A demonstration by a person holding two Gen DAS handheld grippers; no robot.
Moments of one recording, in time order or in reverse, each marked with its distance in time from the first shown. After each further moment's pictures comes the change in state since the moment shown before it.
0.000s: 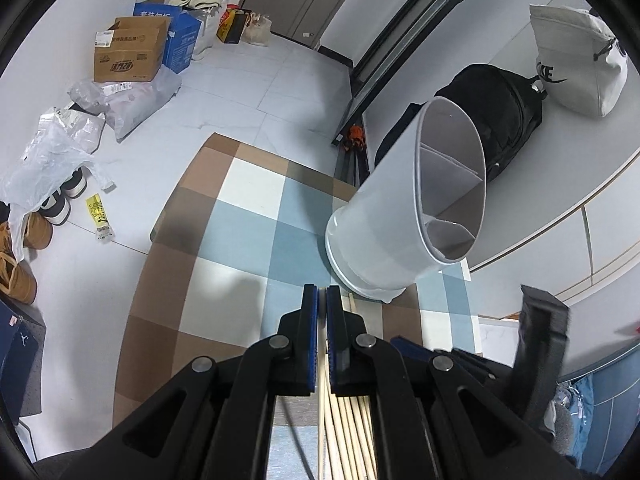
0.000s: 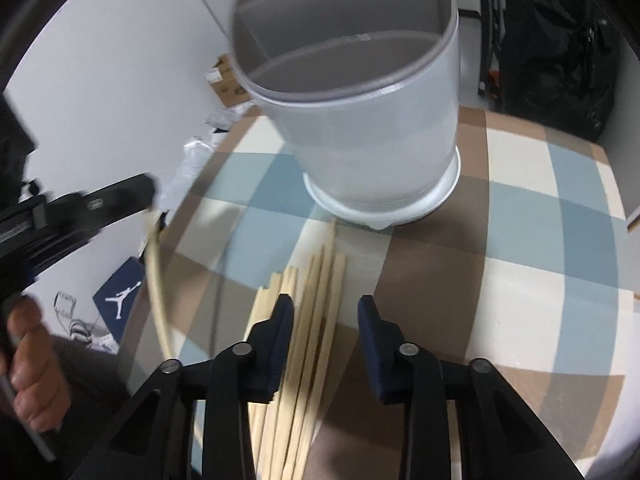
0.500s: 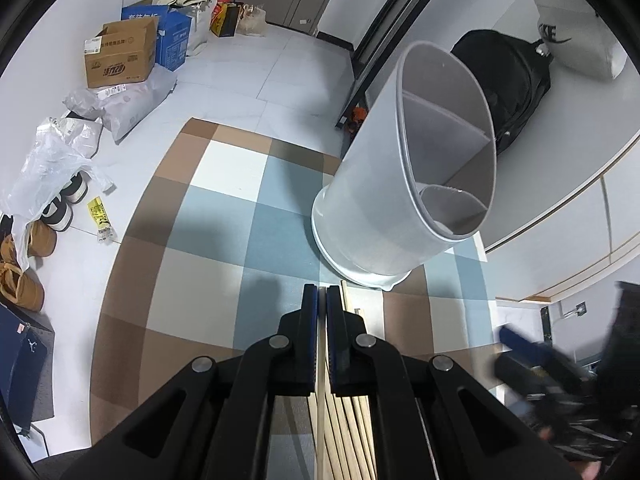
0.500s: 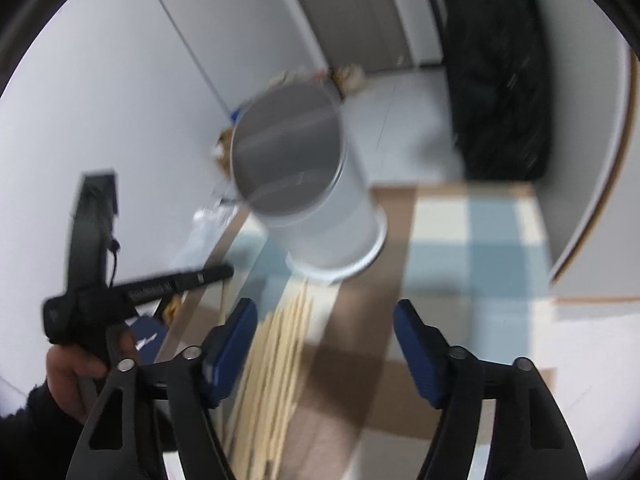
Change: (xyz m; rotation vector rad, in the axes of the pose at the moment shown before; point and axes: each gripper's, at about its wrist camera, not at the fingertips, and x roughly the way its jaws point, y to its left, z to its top) left arm 0.020 -0.030 -0.012 0.056 0.047 0.067; right arm -0.086 -0.029 -0.011 0.062 -0.180 0.077
